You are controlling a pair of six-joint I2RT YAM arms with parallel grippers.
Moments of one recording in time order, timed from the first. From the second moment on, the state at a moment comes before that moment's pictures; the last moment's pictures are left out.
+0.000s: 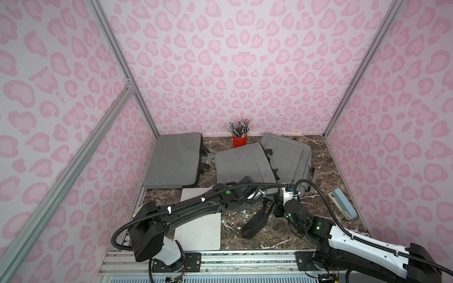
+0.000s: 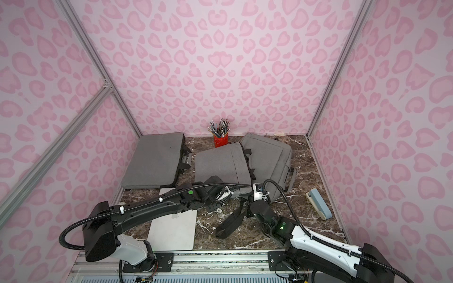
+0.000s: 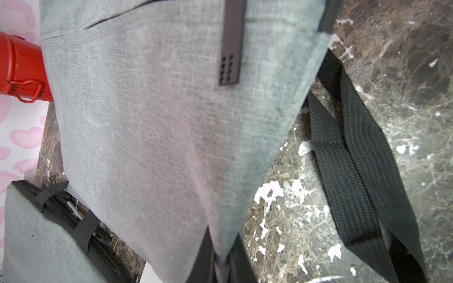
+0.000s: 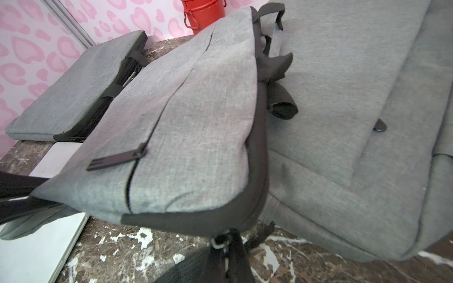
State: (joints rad) left arm -1.01 1.51 1.13 -0.65 -0.27 0.31; right arm 0.89 0.85 0.35 -0.09 0.48 0.61
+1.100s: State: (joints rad) left arm -0.99 1.54 1.07 -0.54 -0.22 0.31; right arm 0.46 0.95 0.56 -0.30 -0.01 0.33
